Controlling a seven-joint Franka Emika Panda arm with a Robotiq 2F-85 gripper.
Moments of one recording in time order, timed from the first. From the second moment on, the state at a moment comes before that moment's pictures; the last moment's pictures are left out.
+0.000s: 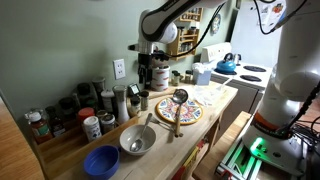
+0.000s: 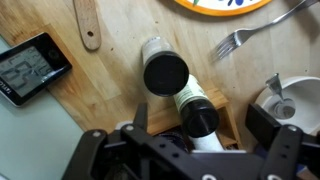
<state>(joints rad) 0.22 0.17 0.20 -2.06 0.17 2.25 -0.96</state>
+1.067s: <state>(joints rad) 0.22 0.22 0.22 -2.15 -0.06 2.45 -0.95</state>
